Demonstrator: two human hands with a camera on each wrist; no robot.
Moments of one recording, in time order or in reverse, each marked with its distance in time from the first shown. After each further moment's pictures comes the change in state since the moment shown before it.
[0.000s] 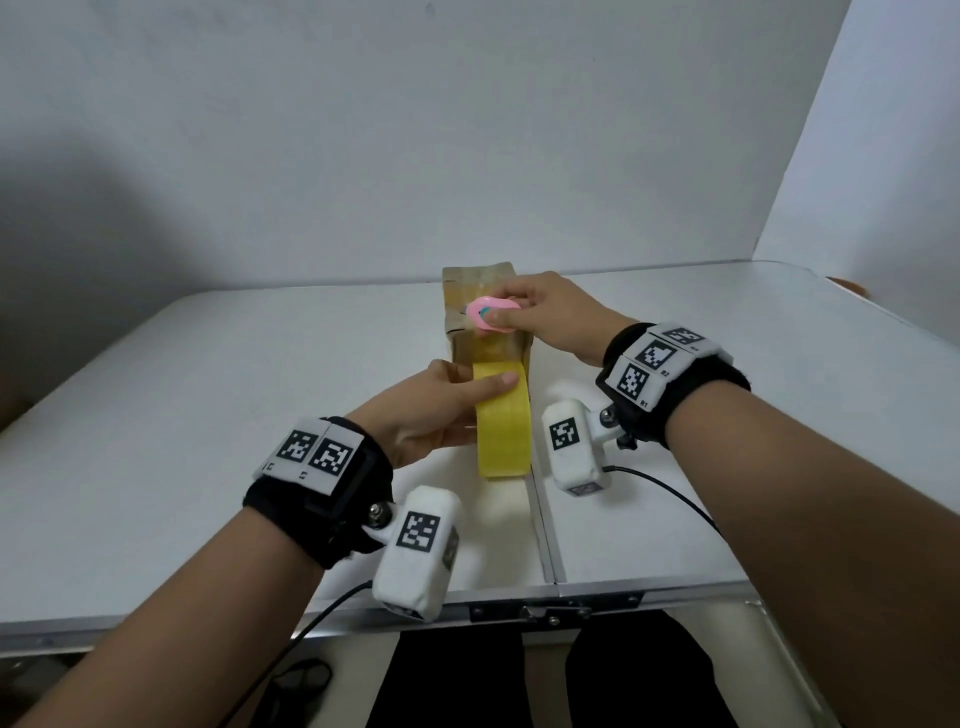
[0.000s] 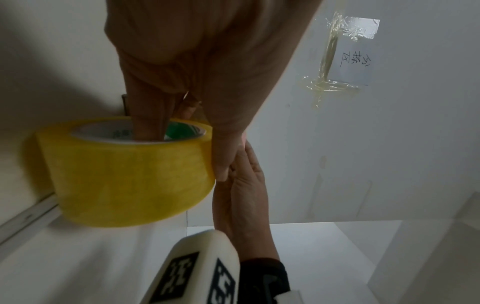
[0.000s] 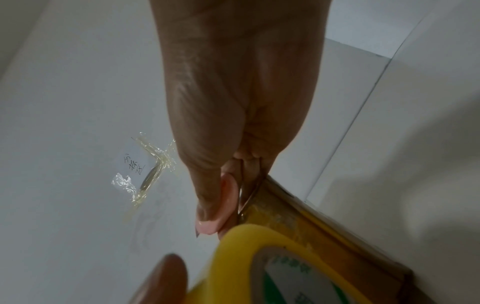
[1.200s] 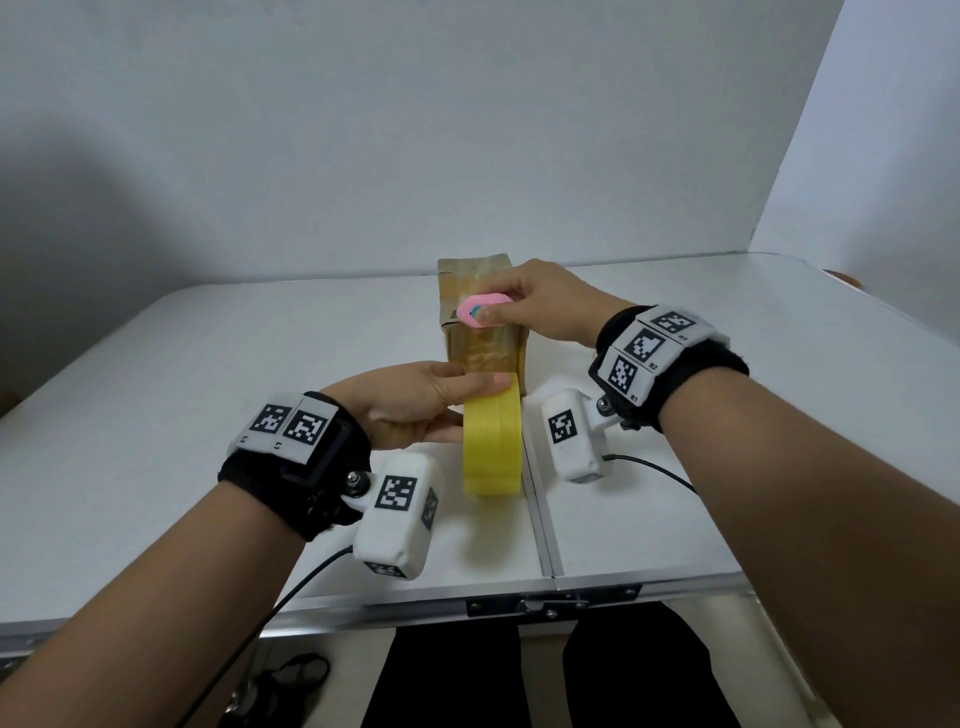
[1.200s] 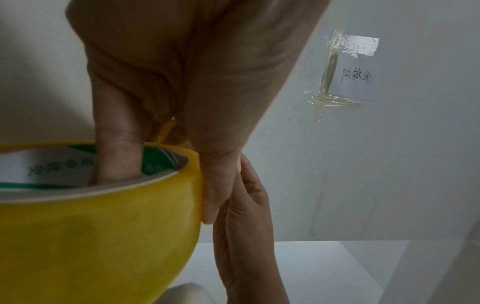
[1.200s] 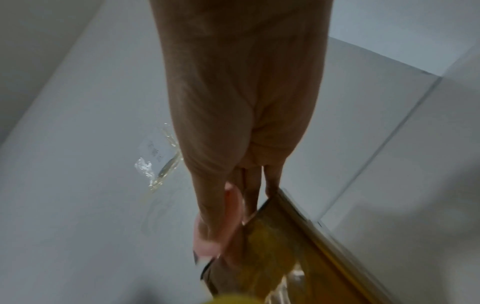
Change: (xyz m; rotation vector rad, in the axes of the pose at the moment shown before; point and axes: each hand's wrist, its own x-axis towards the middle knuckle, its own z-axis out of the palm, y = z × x) left_hand 0.001 0.009 -0.014 0.127 -0.200 -0.131; right_hand 0.000 -0.012 -0.007 -0.269 -0.110 -0.097
